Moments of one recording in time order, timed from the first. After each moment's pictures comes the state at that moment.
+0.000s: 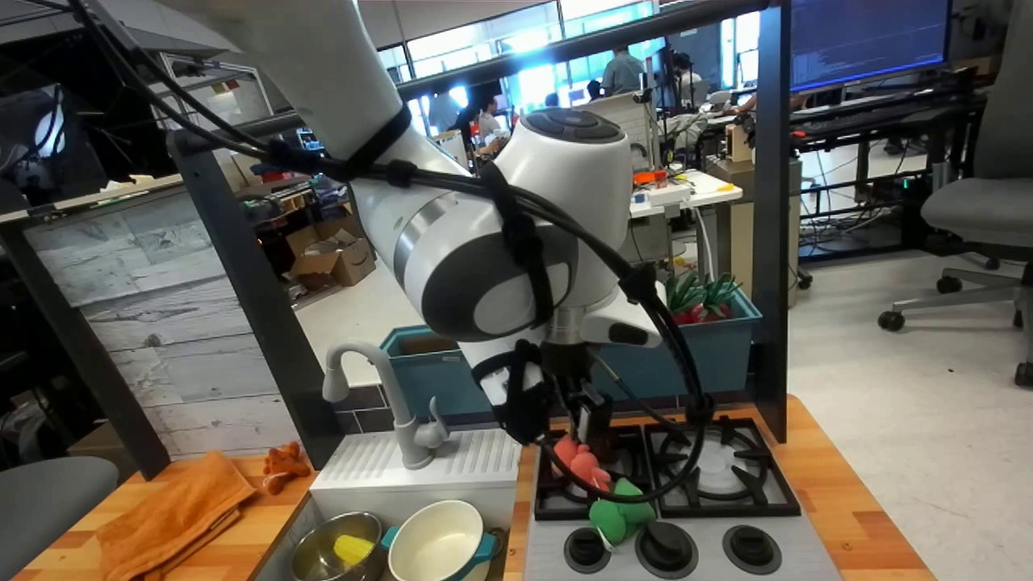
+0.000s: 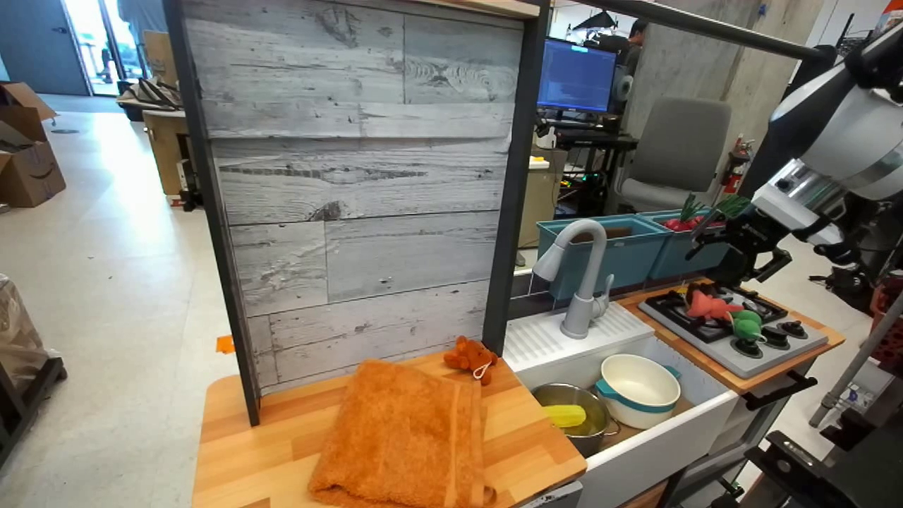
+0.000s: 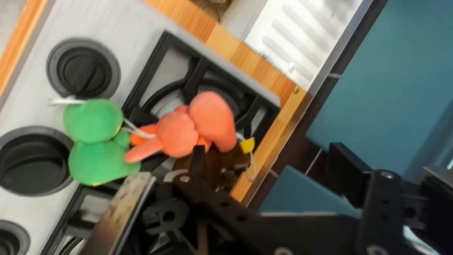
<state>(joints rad) -0.69 0.93 0.29 -1.74 0.38 2.82 0.06</state>
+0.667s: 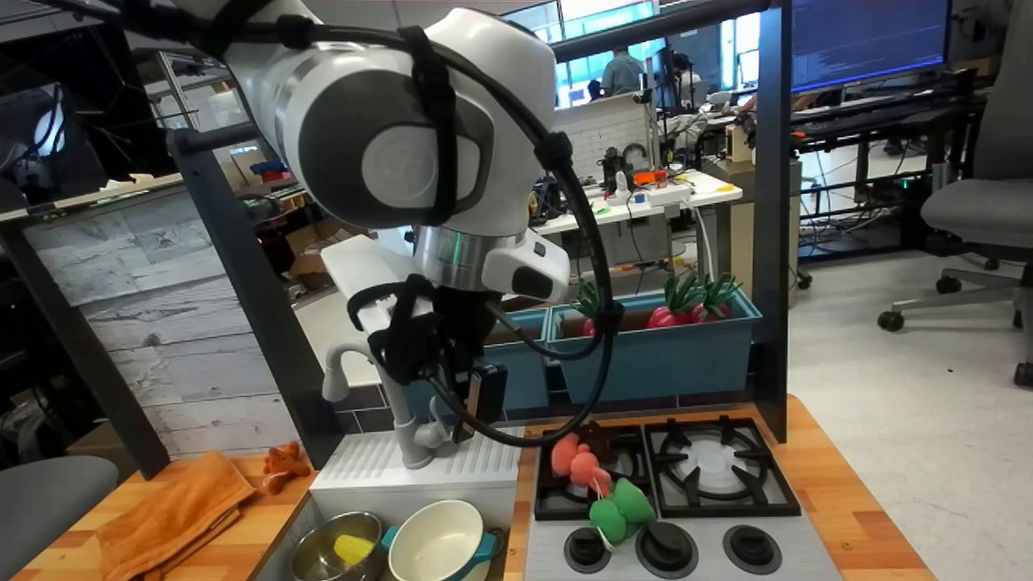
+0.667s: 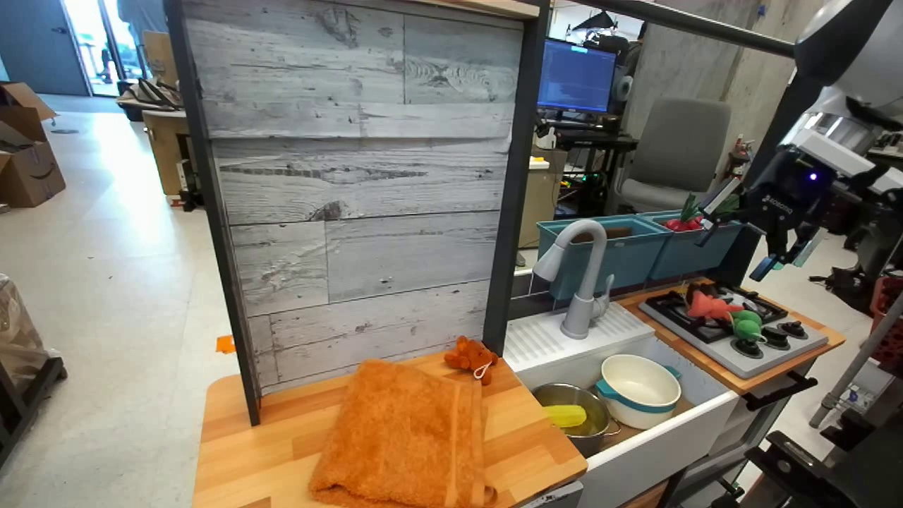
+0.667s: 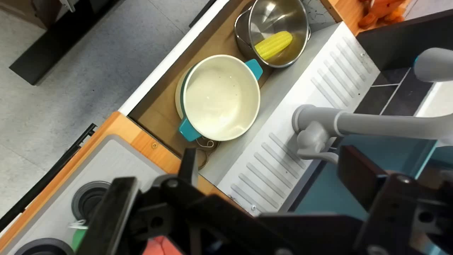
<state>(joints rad) -0.59 0.65 0.22 -1.94 0.43 2.43 0.00</state>
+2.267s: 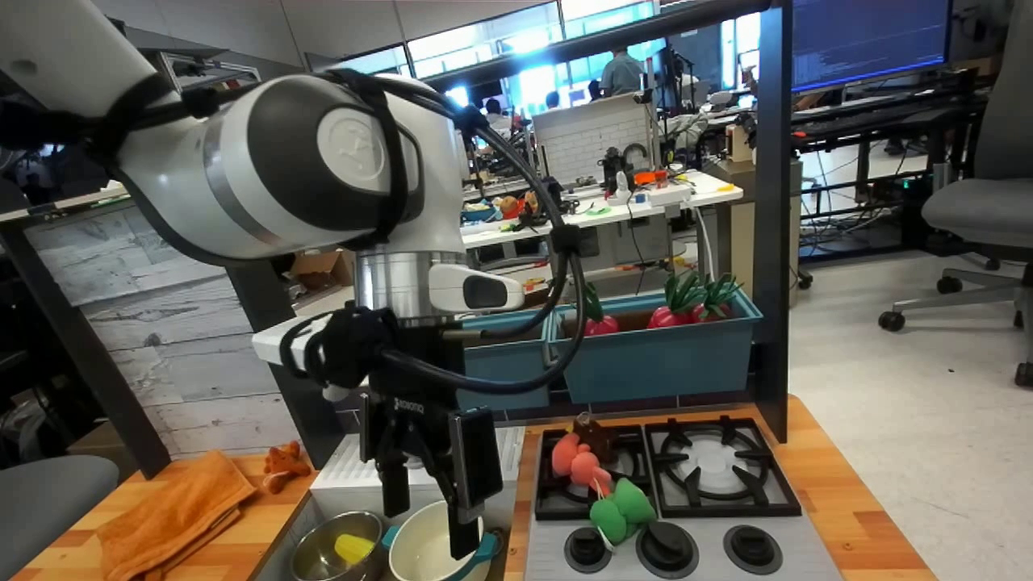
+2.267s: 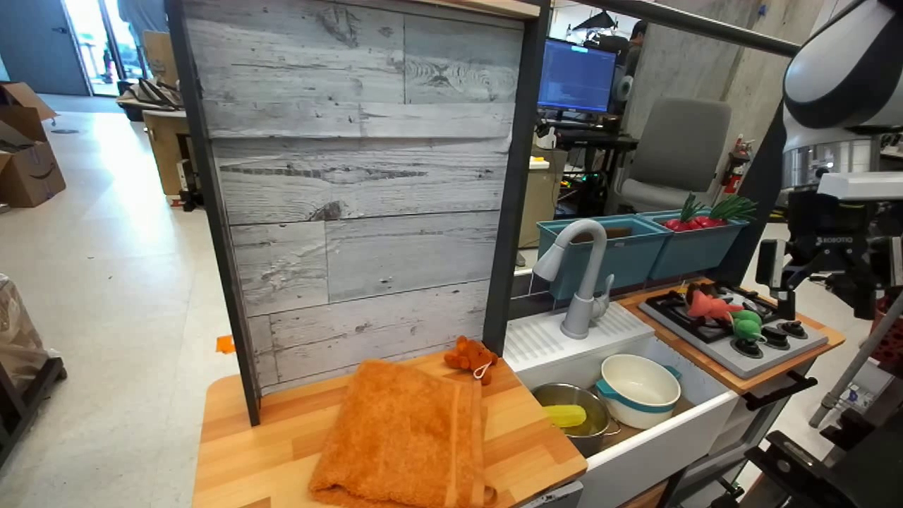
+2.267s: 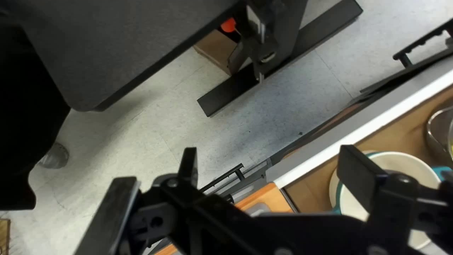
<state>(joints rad) -0.13 0.61 -0.19 -2.04 0.02 2.23 0.21</state>
